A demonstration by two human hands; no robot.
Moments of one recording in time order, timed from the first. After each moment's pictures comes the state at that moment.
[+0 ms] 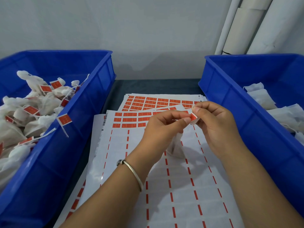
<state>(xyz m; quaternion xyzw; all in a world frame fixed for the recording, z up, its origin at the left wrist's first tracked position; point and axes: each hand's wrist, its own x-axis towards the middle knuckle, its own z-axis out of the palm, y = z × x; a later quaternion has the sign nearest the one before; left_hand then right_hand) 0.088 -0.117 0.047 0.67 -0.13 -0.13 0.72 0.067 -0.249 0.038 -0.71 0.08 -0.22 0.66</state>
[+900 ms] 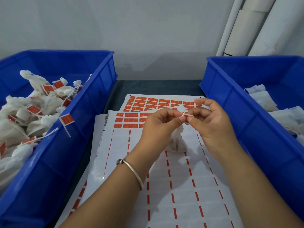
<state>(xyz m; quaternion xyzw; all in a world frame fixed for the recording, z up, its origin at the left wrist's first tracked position) 0.100 -0.113 0.037 0.69 -0.13 -0.09 0.71 0.068 -0.245 0.032 -0.71 0.01 -0.21 0.68</state>
